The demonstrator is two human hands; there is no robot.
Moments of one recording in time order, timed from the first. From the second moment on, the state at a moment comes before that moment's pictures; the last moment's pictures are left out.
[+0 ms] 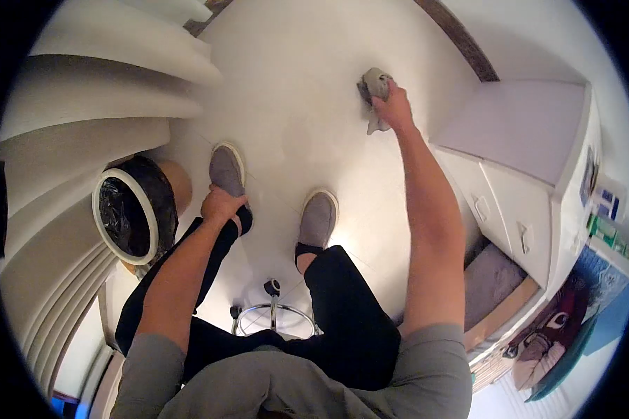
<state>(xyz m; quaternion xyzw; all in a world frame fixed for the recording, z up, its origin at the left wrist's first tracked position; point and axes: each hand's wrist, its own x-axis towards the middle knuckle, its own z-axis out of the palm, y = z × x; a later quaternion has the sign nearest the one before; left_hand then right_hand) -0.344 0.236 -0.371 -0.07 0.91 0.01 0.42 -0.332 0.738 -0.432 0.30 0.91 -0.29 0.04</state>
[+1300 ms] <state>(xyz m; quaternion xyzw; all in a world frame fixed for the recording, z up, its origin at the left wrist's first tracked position) -0.346 0.225 -0.371 -0.04 0.91 0.04 0.40 -0.362 0.550 -0.394 0.26 0.80 -0.50 0.19</state>
